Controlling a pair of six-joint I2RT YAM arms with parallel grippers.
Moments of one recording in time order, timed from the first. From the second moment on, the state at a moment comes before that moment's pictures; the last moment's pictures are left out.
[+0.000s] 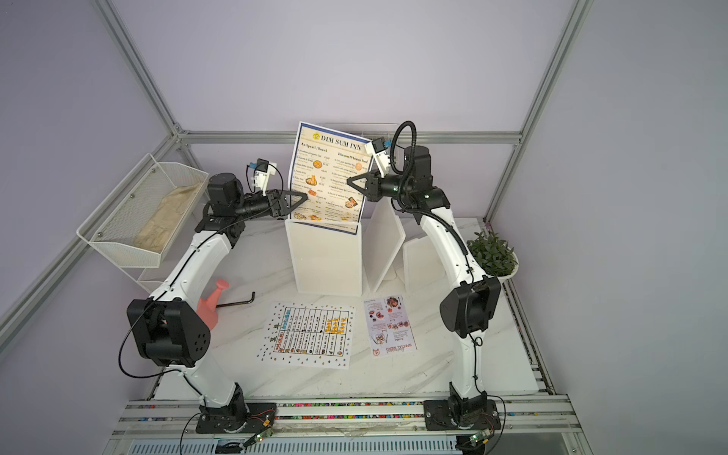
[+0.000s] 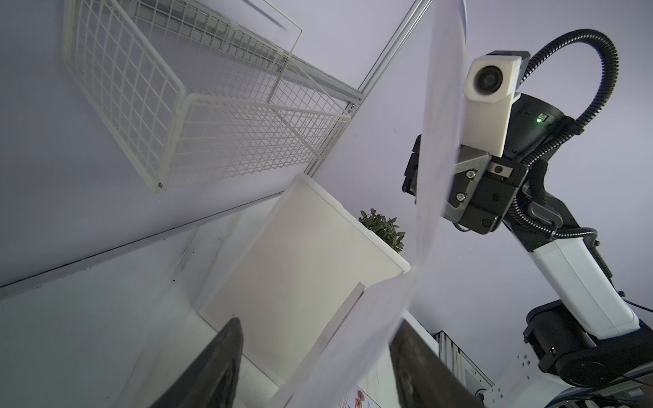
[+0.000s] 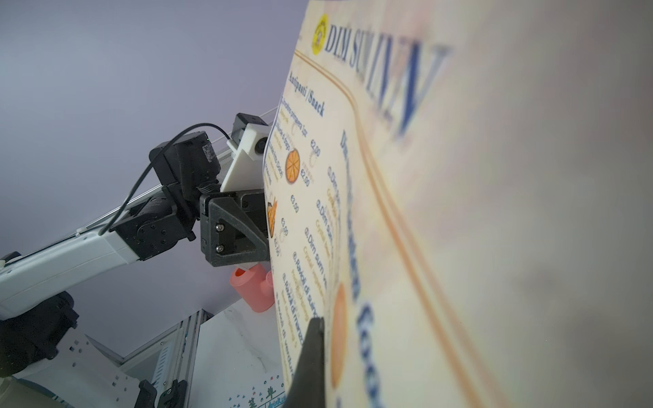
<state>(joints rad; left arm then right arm) -0.05 1.75 1.69 -0.10 0.98 -0.43 0.28 2.06 2.27 -0.35 -0.95 0.24</state>
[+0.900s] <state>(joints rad) -0.05 1.77 1.77 -0.14 0.98 -0.43 0.28 2.10 2.30 -0.36 -0.91 0.22</state>
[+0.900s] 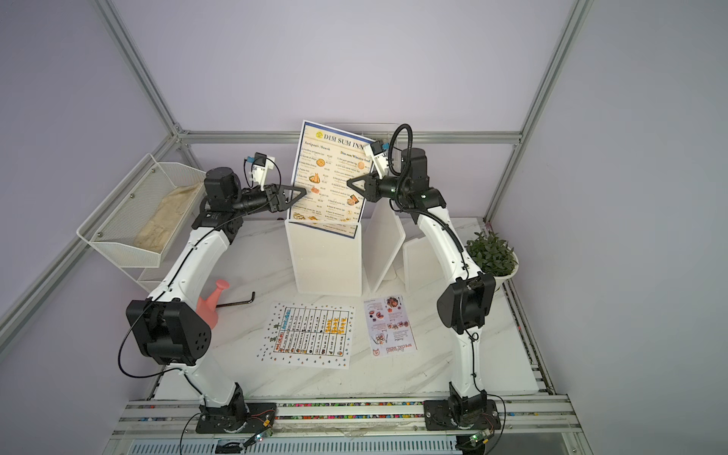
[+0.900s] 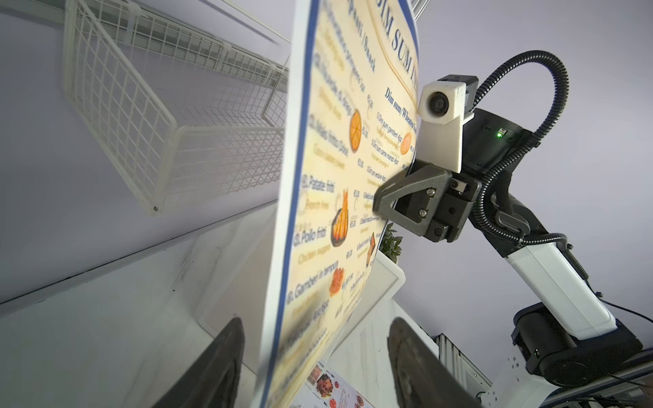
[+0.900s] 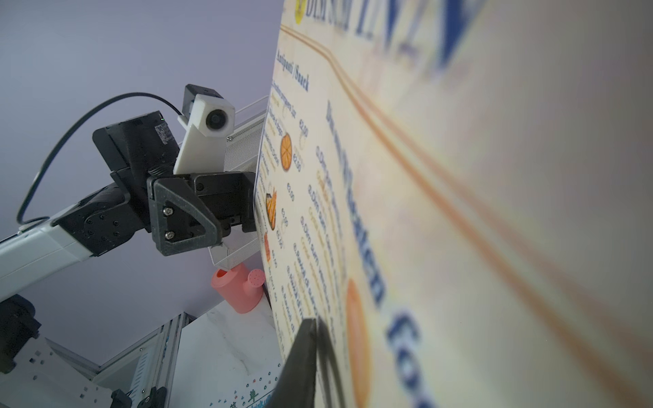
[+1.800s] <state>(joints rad) -0.05 1.82 1.83 -0.17 0.96 -0.43 0.28 1.89 1.86 0.09 -0.80 0.51</state>
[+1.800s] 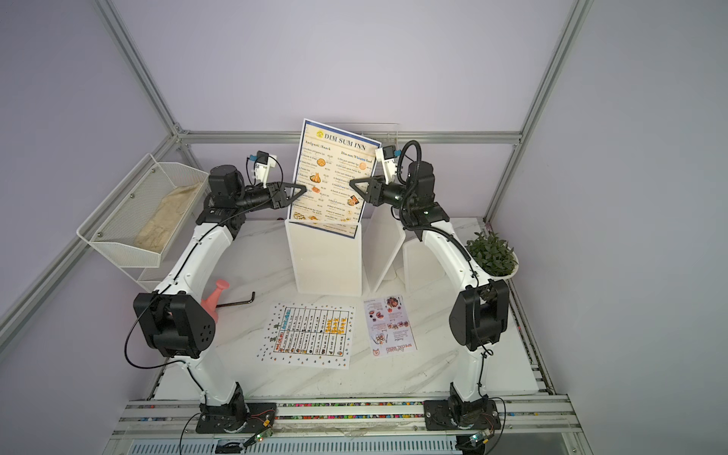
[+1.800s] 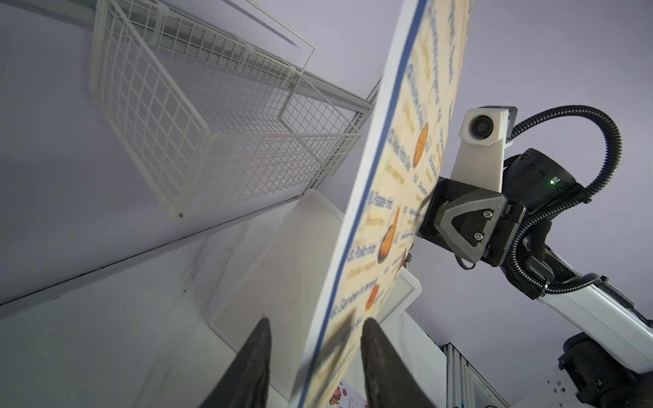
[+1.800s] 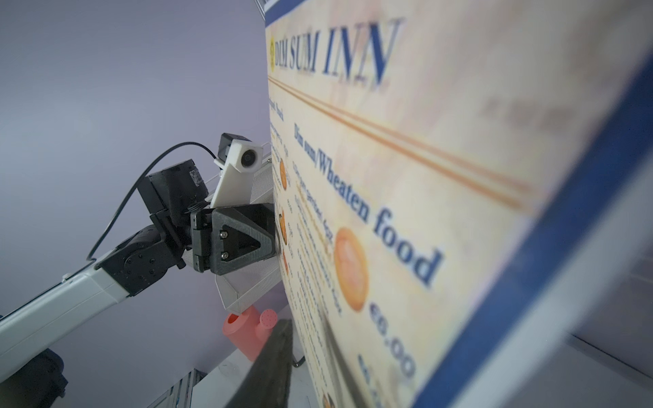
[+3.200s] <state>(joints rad) -0.06 1.92 2.00 -0.26 0.96 -0.42 0.30 1.83 1.71 0.26 -0.81 0.56</state>
